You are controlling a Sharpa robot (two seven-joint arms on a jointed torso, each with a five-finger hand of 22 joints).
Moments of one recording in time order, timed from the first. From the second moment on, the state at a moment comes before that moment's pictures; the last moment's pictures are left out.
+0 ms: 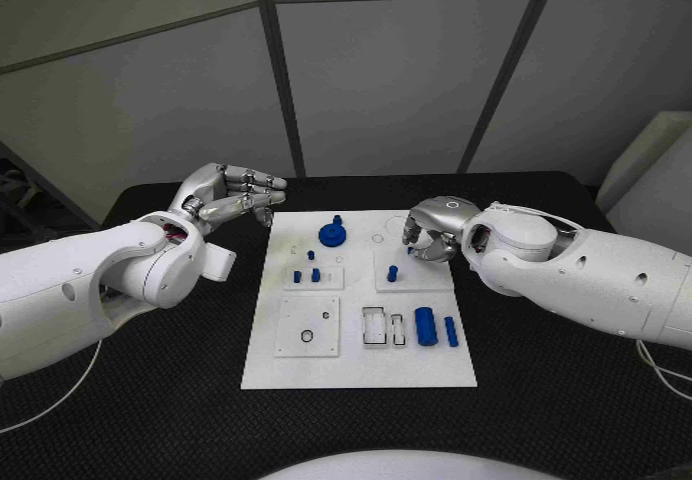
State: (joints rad) left arm 1.16 -1.02 0.04 1.60 -0.31 -0.38 0.31; left_hand 1.37 -0.19 0.49 -0.06 0.17 1.08 0.14 0.14 0.07 1.20 0.06 0.32 0.13 1.13 0.00 1.02 0.44 0.20 1.13 0.10 0.56 1.04; right arm 1.19 -0.70 -0.02 1.39 -1.75 -0.16 -0.14; right_hand 1.39 -0.16 0.40 0.02 0.31 1.08 0.15 0.07 0.08 1.15 0.09 0.08 0.07 1.47 0.00 1.15 1.05 0.09 1.36 0.11 1.32 1.23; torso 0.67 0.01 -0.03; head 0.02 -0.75
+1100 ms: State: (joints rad) left arm 1.16 -1.01 0.04 1.60 -0.27 -0.38 0.32; left_hand 1.38 -0.18 0.49 -0.07 0.17 1.08 0.14 0.14 0.07 1.19 0.07 0.33 0.13 1.13 0.00 1.01 0.44 0.20 1.13 0.10 0.56 1.04; right arm 1.18 -0.68 -0.02 1.37 -1.77 -0.13 -0.16; right_hand 1.43 -0.12 0.46 -0.02 0.25 1.15 0.14 0.10 0.11 1.23 0.07 0.12 0.09 1.47 -0.01 1.24 1.12 0.06 1.43 0.10 1.43 1.31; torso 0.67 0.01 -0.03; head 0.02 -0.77
